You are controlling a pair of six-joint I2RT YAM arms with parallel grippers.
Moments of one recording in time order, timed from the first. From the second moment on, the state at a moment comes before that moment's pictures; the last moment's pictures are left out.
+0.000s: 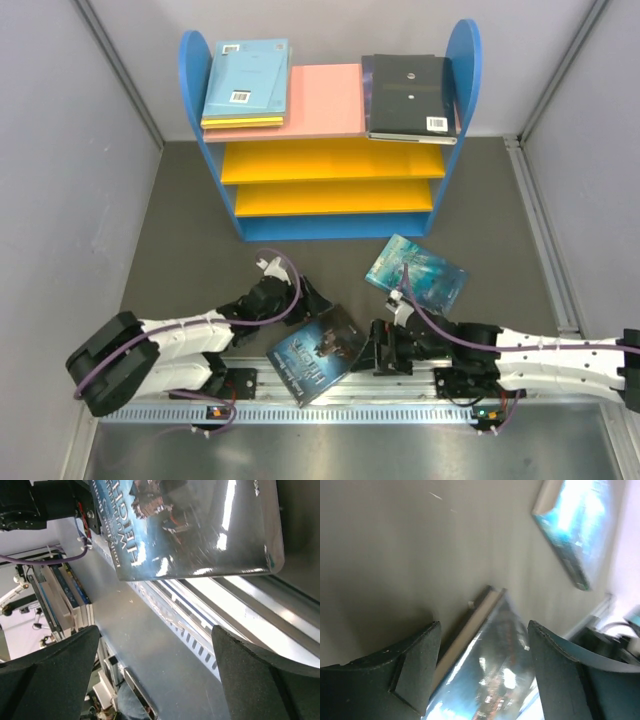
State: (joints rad) left arm -0.83 1.17 0.22 0.39 0.04 -1.10; right arm 1.24 0.74 0.23 -0.12 -0.18 1.29
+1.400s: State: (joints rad) left arm -1.25 0.97 0.15 0.19 -0.33 -1.41; right arm 1.71 1.11 0.23 0.04 0.67 2.02
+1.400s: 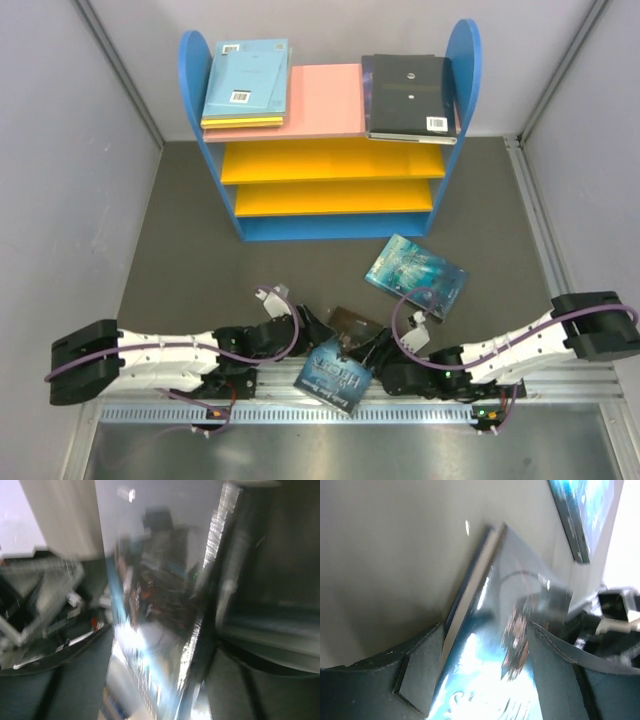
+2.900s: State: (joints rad) left arm -1.31 0.54 0.19 0.14 -0.21 -1.09; right arm 1.84 0.34 0.23 0.01 1.07 1.12
